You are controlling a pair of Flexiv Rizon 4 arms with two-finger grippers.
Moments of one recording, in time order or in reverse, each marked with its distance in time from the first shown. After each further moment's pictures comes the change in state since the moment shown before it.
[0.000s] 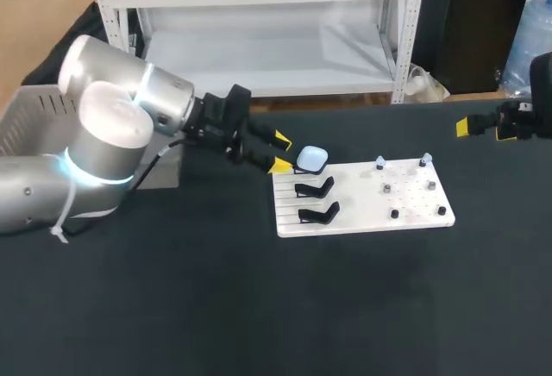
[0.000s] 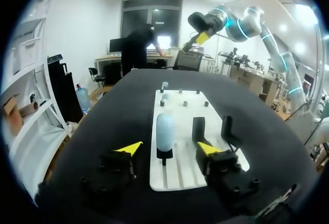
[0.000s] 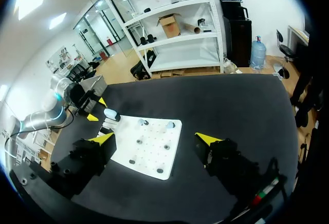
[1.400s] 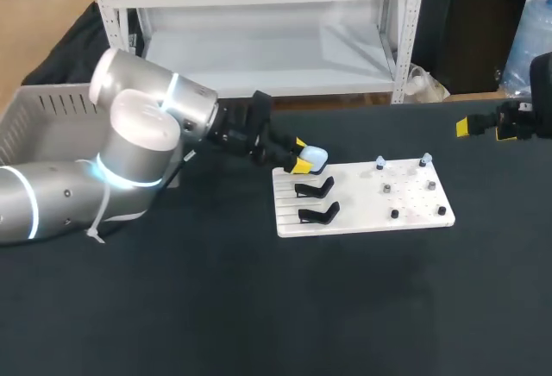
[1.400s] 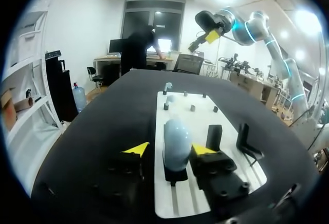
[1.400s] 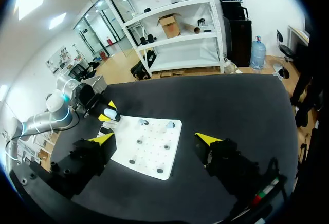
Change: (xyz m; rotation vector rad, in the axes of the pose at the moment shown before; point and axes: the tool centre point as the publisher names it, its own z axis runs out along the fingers) left arm -0.003 0.012 0.042 0.025 -0.041 -0.041; right arm 0.000 0.000 0.000 0.000 0.000 0.000
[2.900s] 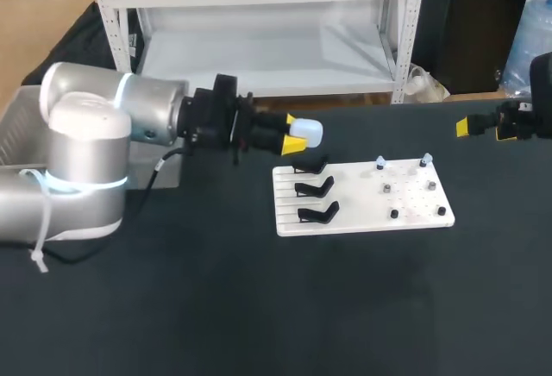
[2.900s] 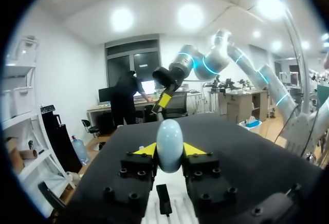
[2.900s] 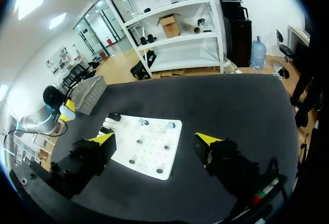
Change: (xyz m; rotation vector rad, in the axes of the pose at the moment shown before) left arm -0.101 -0.098 -0.062 0.015 -0.319 0.245; right arm 0.000 0.000 0.000 0.000 0.000 0.000
